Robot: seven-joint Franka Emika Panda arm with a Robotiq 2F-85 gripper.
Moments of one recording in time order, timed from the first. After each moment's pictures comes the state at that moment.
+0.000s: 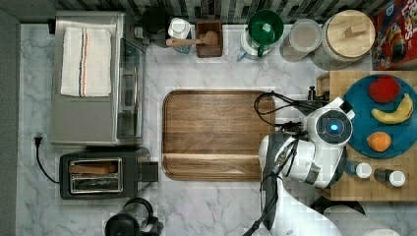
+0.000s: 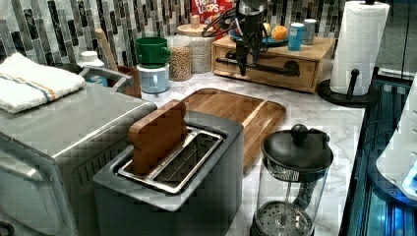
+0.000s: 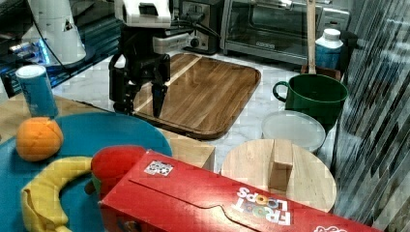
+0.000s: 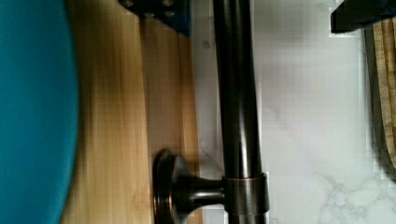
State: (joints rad) arm -0.23 0.27 -0.22 -2.22 -0.18 1.00 -1.01
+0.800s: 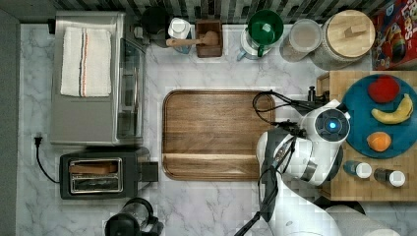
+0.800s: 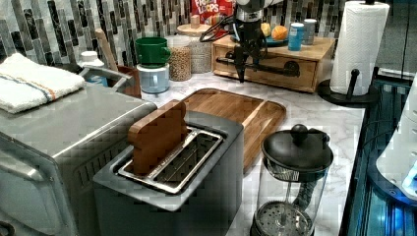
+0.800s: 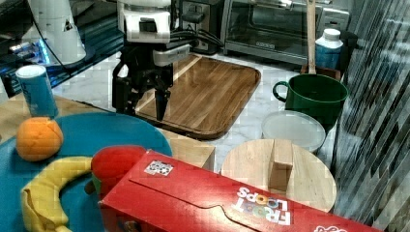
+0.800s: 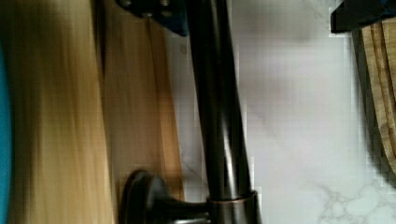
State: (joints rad) arm -0.23 0.31 -0.21 -2.22 -0.11 1.00 -0.99
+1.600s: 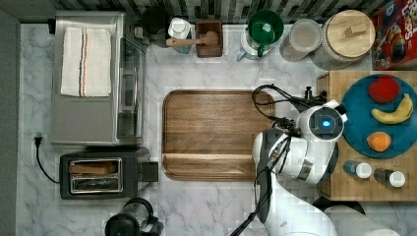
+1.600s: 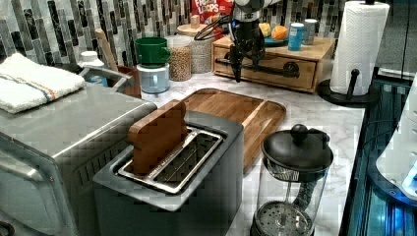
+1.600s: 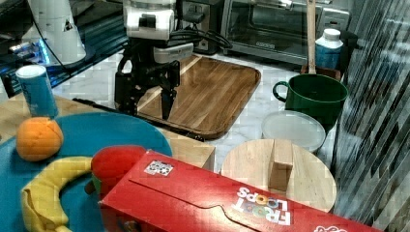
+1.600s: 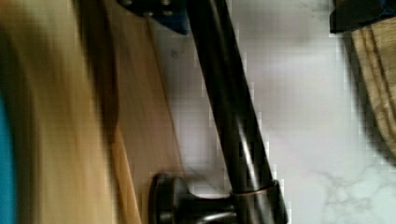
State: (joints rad) arm -0.21 0.30 -0.20 -2.23 -0.14 1.00 -0.84
